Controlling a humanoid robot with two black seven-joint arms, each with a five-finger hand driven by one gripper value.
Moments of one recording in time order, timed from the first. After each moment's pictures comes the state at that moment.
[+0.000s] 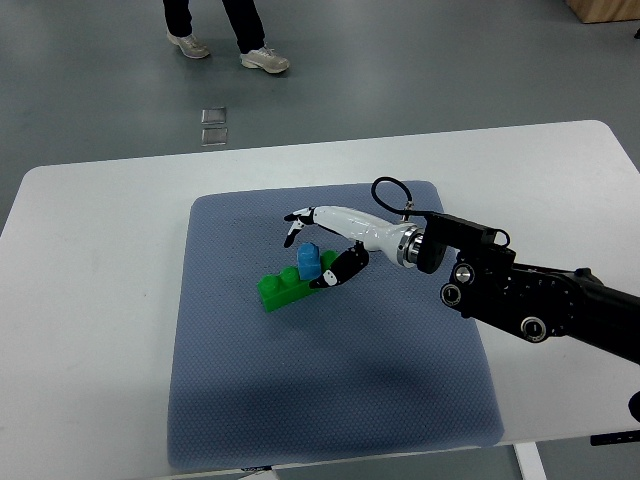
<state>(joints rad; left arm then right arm) -0.05 0.00 -0.09 -0.23 0.08 -0.04 0.17 0.81 -0.19 0.39 1.05 -1.38 0.01 0.13</state>
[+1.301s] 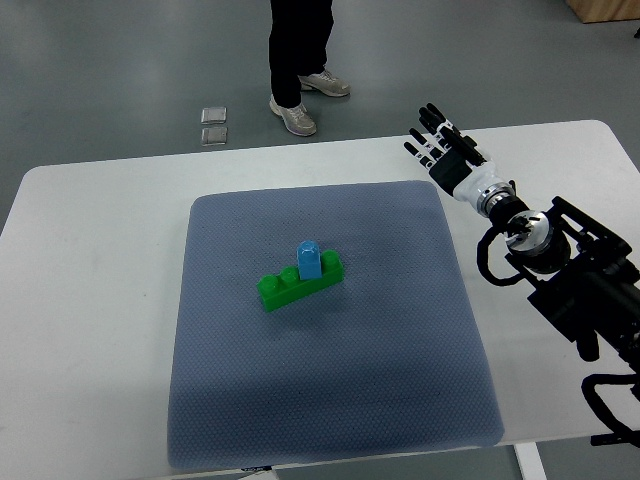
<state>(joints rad) -0.05 0.00 -0.09 -0.23 0.08 -0.04 0.17 0.75 -0.07 0.93 0.56 0.09 0.20 0.11</state>
